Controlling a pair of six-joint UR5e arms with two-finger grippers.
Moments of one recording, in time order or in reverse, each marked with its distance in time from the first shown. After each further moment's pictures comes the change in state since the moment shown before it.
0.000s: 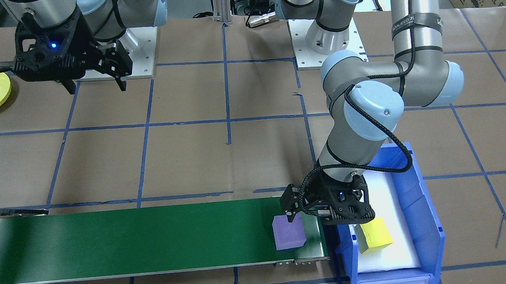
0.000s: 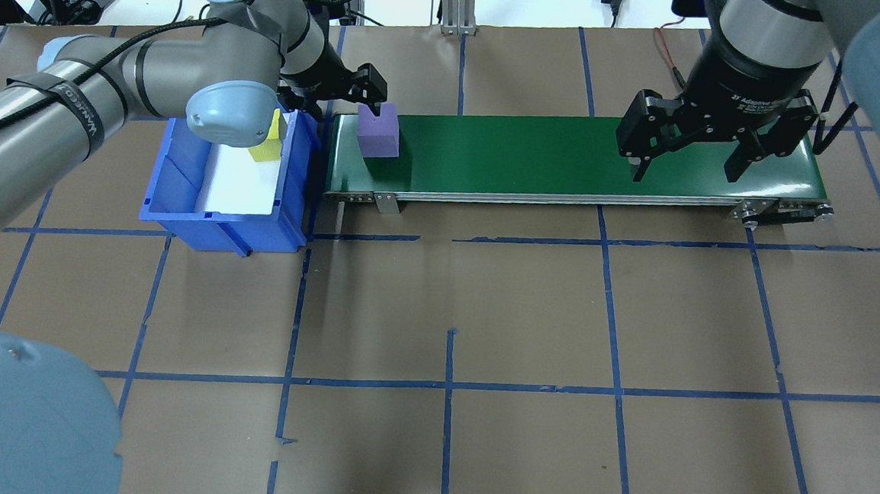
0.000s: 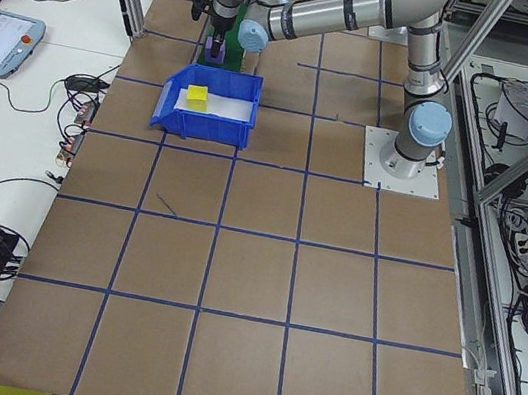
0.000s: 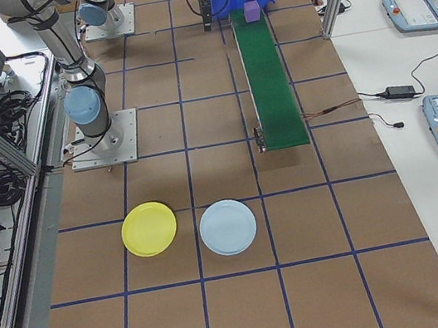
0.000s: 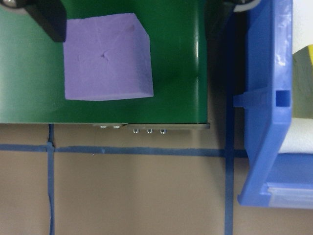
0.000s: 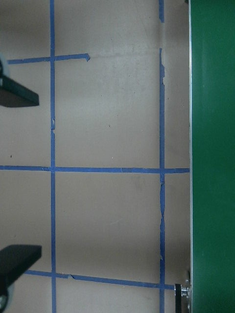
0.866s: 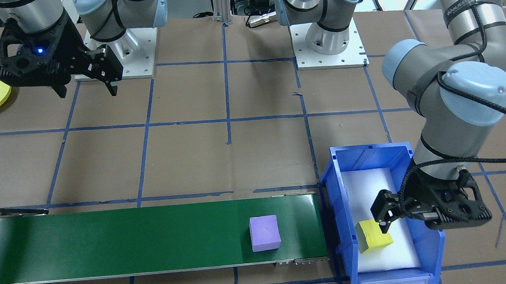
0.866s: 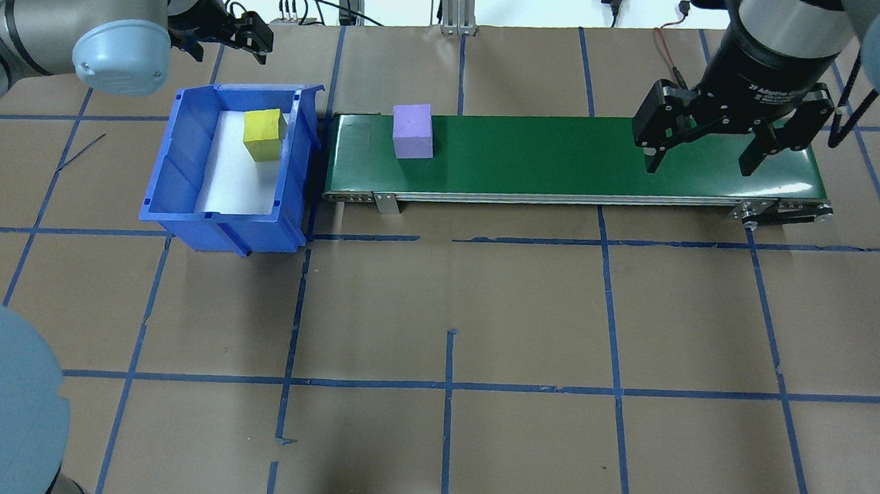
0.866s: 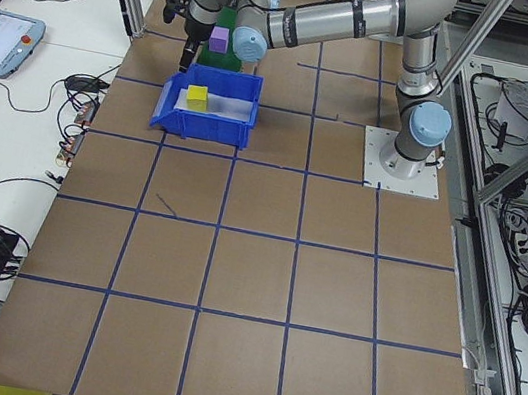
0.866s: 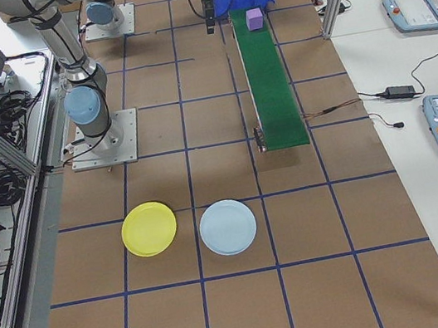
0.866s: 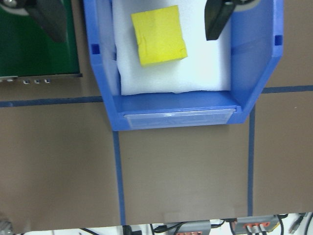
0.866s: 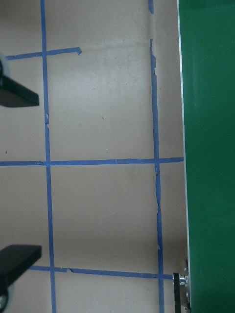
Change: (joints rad) left arm 0.187 -0.004 0.083 -0.013 0.123 0.222; right arm -0.050 0.021 -0.018 -0.002 0.001 -0.014
